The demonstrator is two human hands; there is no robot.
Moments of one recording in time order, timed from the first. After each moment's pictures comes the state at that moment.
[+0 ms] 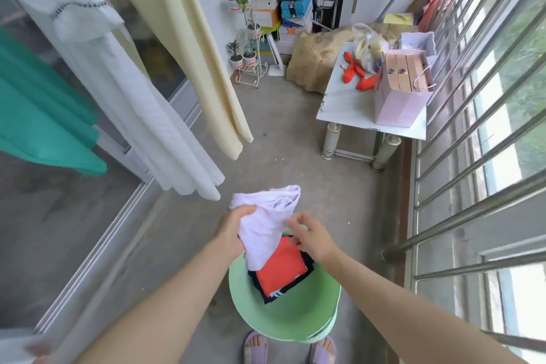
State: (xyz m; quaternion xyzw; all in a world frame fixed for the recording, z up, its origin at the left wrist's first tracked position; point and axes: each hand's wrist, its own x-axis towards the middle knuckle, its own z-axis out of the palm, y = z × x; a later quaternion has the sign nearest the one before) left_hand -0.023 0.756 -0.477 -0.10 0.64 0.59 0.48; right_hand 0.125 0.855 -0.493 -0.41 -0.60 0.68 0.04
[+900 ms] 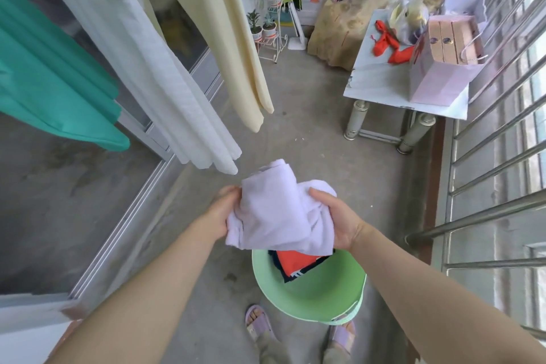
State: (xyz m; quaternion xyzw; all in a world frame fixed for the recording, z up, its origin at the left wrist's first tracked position) left_hand -0.094 0.713 -0.483 -0.04 0.70 0.53 0.47; right_hand 0.086 0.852 -0.497 -0.35 -0.23 0.91 -0.08
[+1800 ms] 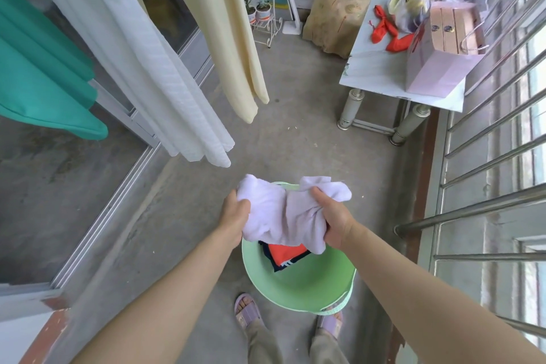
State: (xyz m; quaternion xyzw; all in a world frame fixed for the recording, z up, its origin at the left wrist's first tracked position) left_hand -0.055 0.723 -0.523 -0.02 0.78 0.50 0.38; right_hand 0.080 0.850 -0.534 -0.55 -0.28 0.79 -0.03
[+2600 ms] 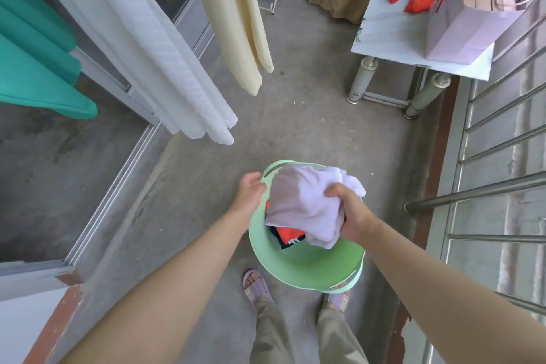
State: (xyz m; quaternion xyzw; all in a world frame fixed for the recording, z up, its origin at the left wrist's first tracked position) left_hand -0.058 0.727 -0.557 0.02 0.78 0.46 0.42; right_hand 0.096 0.849 -0.572 -0.48 -0.29 0.82 -0.01
